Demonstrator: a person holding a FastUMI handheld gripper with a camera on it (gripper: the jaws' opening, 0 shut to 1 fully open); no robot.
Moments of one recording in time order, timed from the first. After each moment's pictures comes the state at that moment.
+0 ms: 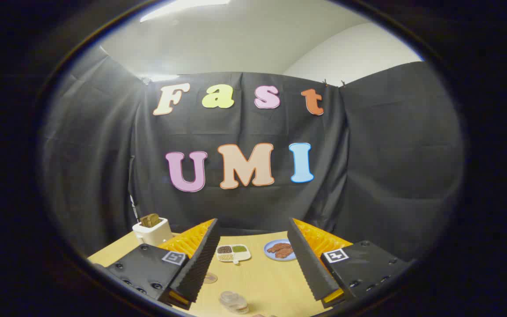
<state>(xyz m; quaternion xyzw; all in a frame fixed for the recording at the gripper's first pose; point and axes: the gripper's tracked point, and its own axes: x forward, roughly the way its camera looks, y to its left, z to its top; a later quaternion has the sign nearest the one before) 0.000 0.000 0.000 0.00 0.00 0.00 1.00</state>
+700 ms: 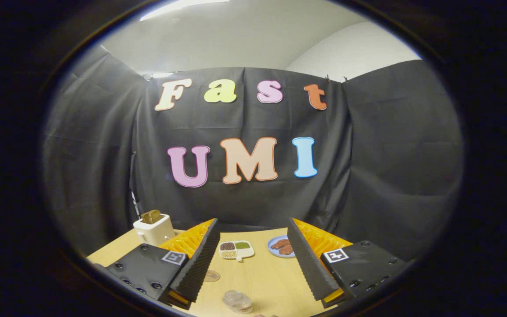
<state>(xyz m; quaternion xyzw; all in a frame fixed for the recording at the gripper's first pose) 0.007 0.010 -0.020 0.00 0.01 0.01 1.00</state>
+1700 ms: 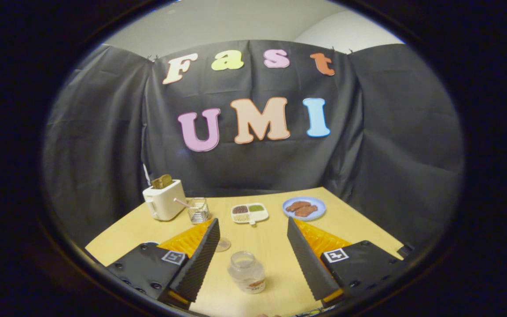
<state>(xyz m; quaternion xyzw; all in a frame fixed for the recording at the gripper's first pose) -0.013 0.033 -0.165 0.02 0.12 0.06 0.99</state>
